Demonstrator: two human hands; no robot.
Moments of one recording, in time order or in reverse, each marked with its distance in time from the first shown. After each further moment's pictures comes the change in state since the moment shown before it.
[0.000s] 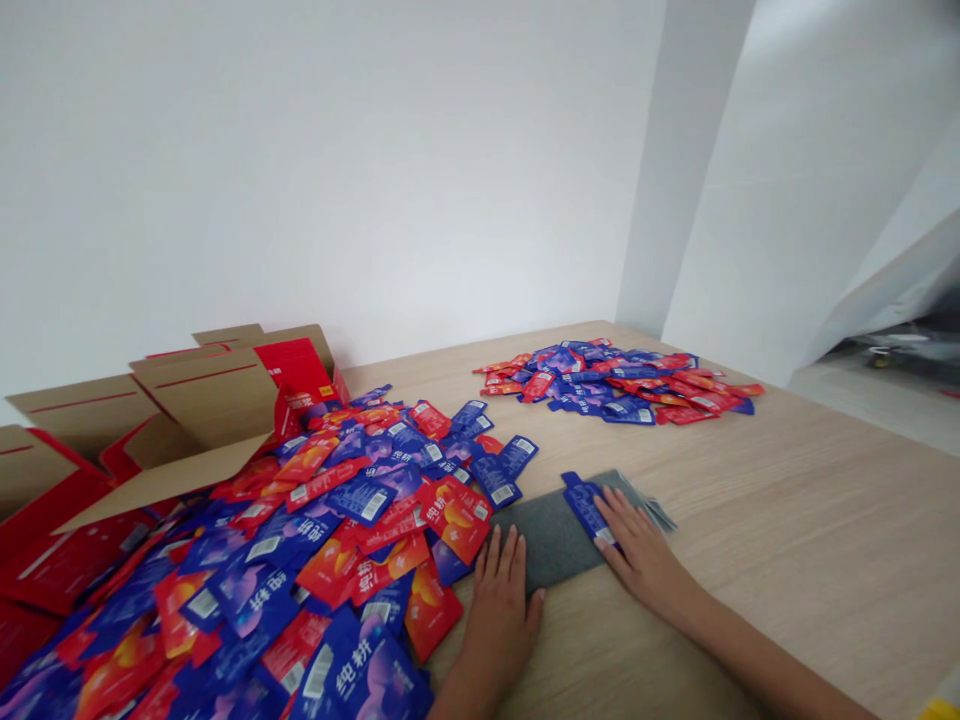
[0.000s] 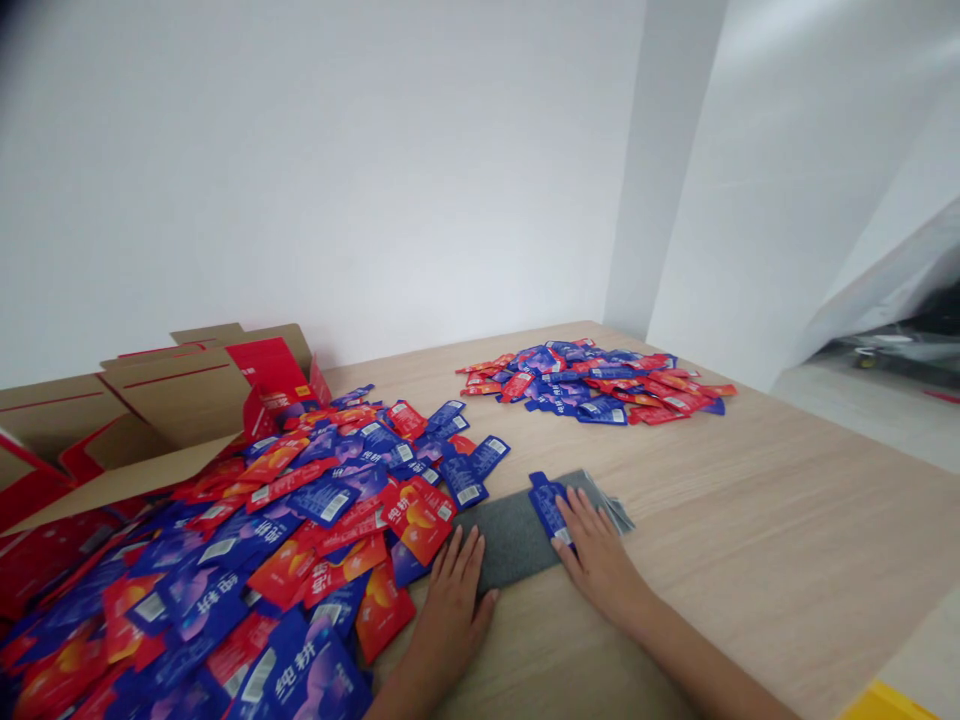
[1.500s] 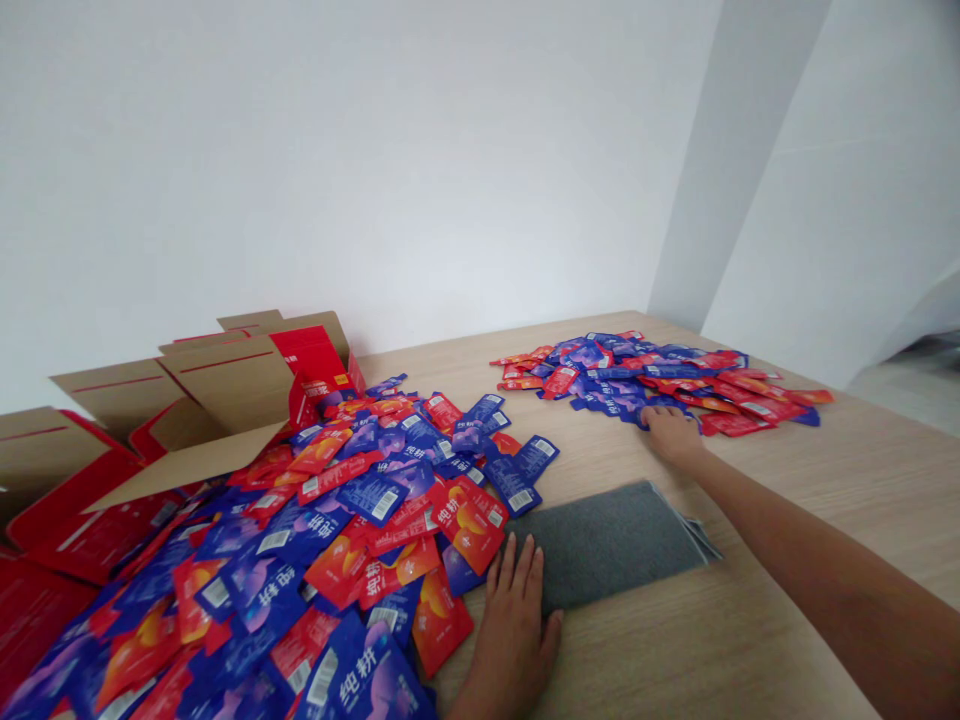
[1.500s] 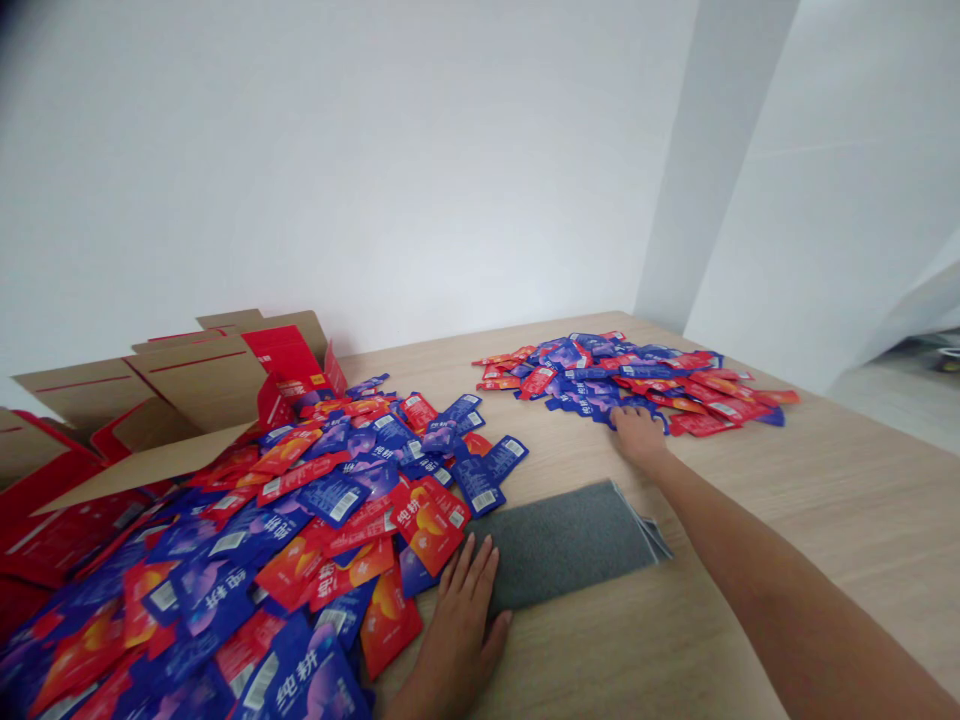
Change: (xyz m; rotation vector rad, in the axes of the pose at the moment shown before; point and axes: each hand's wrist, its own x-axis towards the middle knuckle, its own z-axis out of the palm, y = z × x) left_hand 0.000 -0.012 0.018 -0.109 0.034 0.009; right_hand 0.173 0.110 -0.018 -0.137 -0.168 0.423
